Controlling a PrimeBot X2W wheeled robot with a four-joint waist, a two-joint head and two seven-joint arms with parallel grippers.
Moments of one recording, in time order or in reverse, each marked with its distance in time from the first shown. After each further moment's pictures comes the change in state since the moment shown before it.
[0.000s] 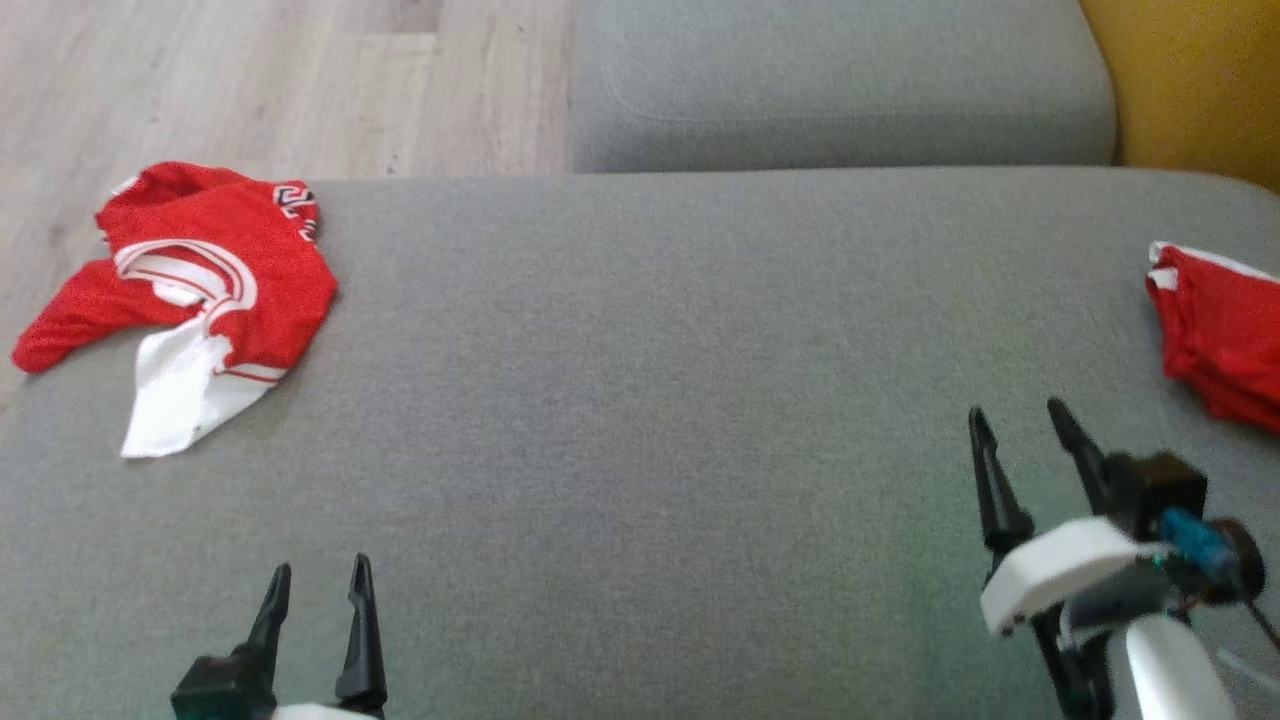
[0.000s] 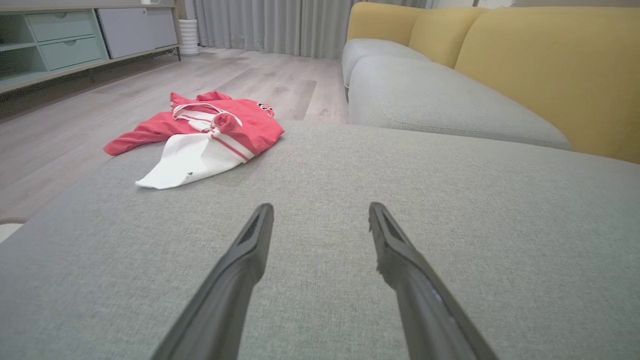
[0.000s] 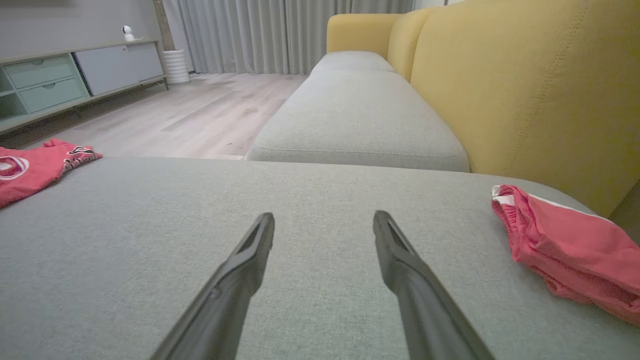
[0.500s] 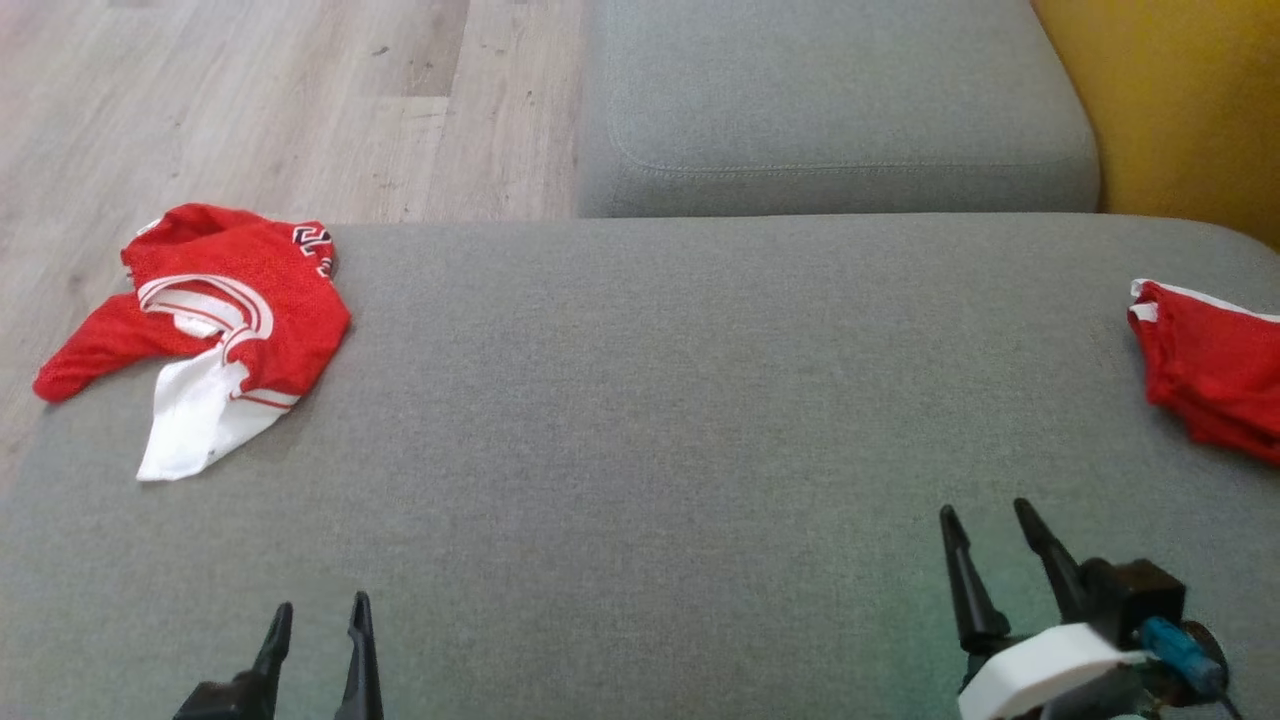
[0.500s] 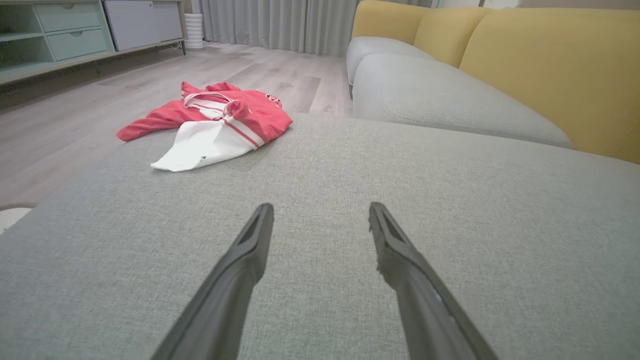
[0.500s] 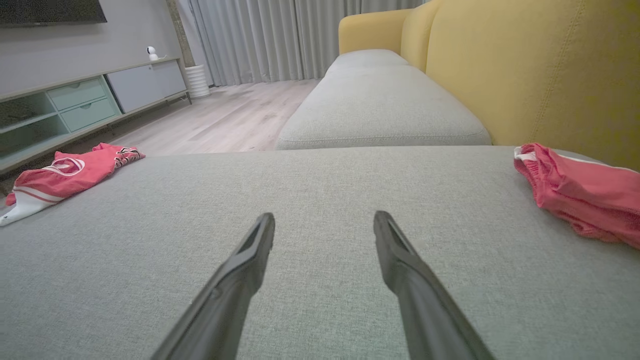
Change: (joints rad) left arm 0.035 0.001 -0.008 0.043 -0.036 -0.023 0.001; right arm 0.184 0.011 0.059 -0.027 0.081 0.000 -0.094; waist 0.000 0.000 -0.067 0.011
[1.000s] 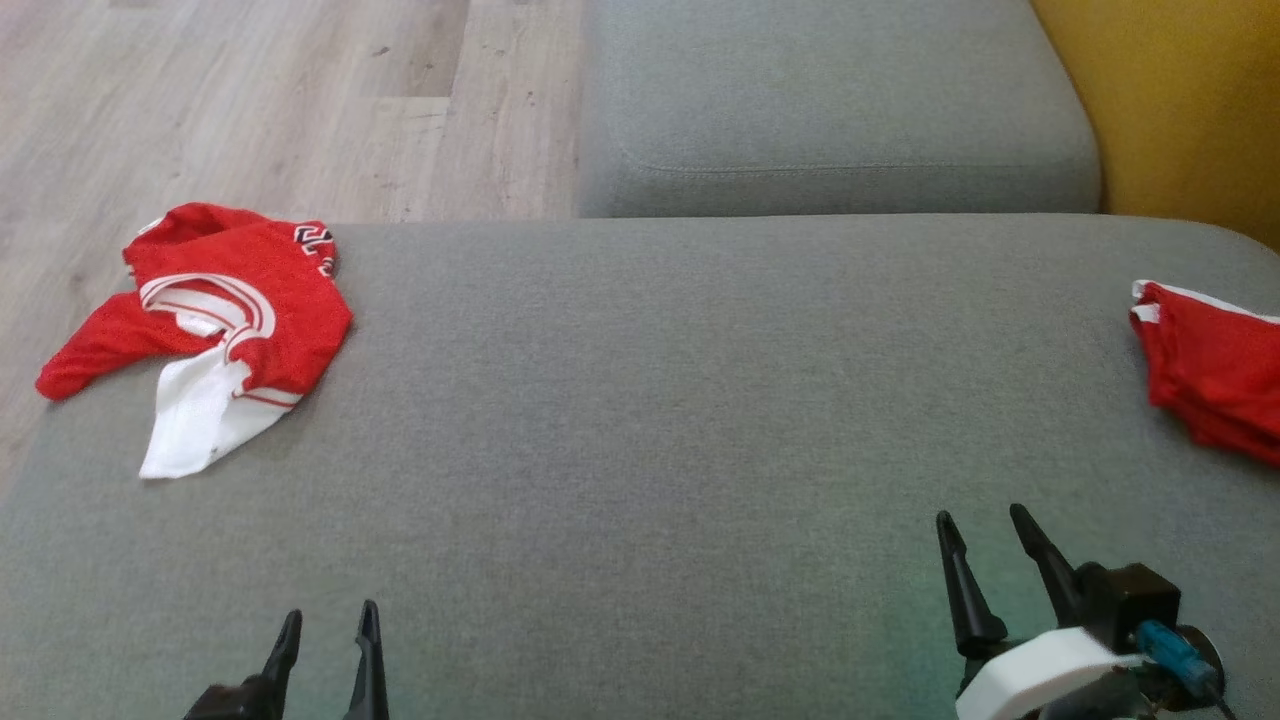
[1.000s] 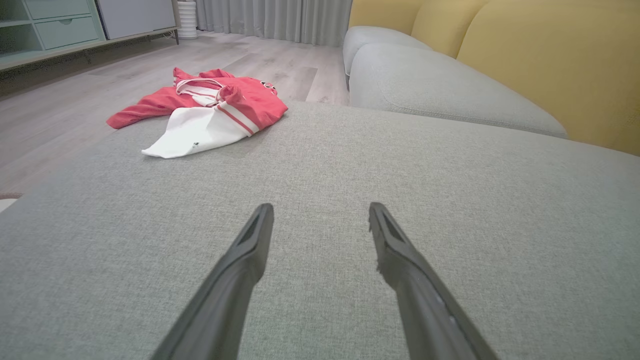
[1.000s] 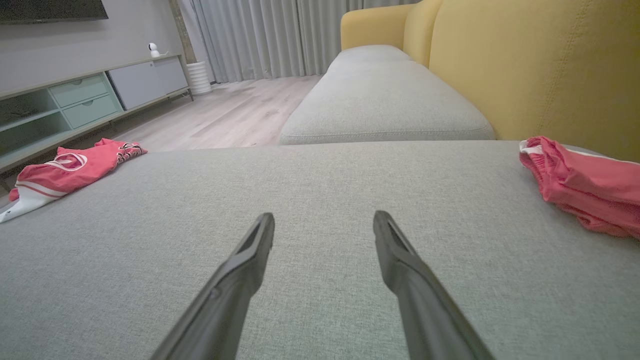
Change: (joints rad) left arm -0.004 -0.010 -0.015 0.037 -0.010 -0.022 0.000; right arm 0.000 0.000 0.013 0.021 0.002 0.000 -0.009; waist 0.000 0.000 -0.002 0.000
